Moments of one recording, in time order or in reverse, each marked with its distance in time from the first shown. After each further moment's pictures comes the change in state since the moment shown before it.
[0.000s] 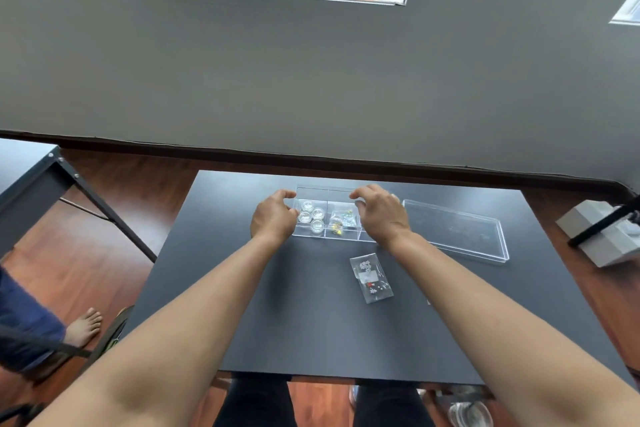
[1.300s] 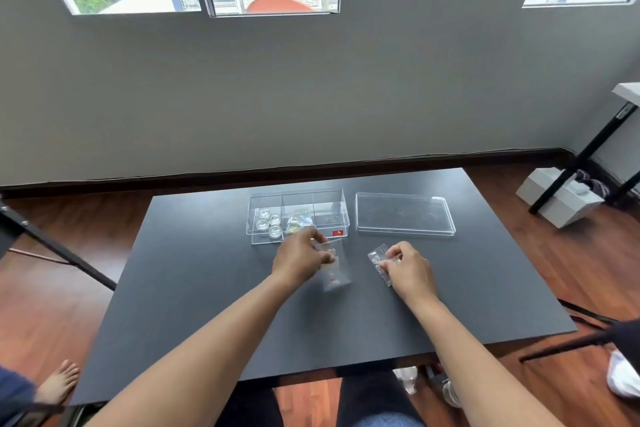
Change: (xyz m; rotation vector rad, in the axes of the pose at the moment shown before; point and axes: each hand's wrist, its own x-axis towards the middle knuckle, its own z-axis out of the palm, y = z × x) left_hand -0.091 0.054 0.066 -0.025 -0.358 0.169; right_hand -0.129 0.103 -0.005 0.347 0.053 0.669
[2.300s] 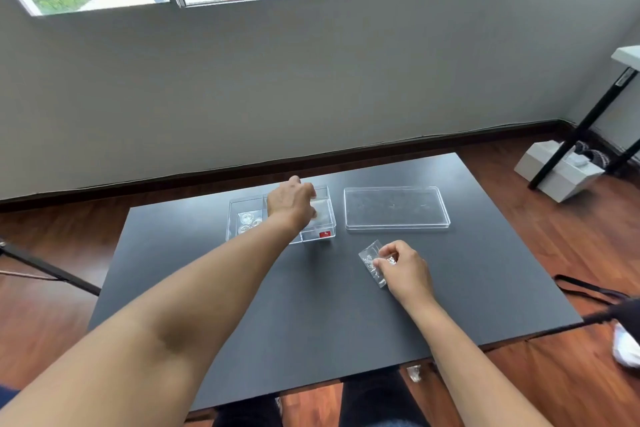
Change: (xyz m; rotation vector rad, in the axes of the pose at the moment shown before) left_hand 0.102 0.050 -0.011 0.685 0.119 0.195; right_hand 0.012 0.014 0.006 0.165 0.017 -0.013
